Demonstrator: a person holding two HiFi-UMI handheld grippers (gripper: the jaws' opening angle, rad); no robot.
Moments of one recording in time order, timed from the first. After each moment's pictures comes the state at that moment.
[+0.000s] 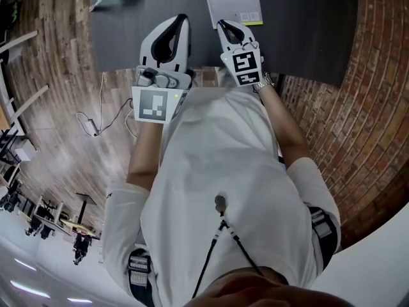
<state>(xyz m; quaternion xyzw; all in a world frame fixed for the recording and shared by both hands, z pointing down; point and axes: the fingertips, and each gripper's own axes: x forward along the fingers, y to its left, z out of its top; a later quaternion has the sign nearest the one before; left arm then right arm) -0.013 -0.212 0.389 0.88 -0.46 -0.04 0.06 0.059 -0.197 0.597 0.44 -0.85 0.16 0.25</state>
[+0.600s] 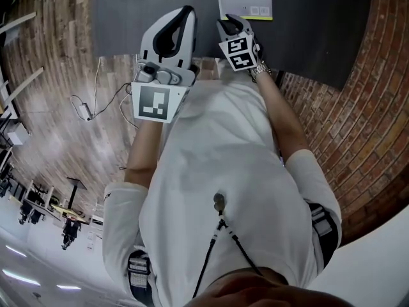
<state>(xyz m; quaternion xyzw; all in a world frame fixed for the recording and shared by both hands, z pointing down) -0.029 -0.212 0.395 0.86 -0.50 -0.05 0.08 0.046 -0.178 0.700 0.38 -0.83 0.19 0.36</state>
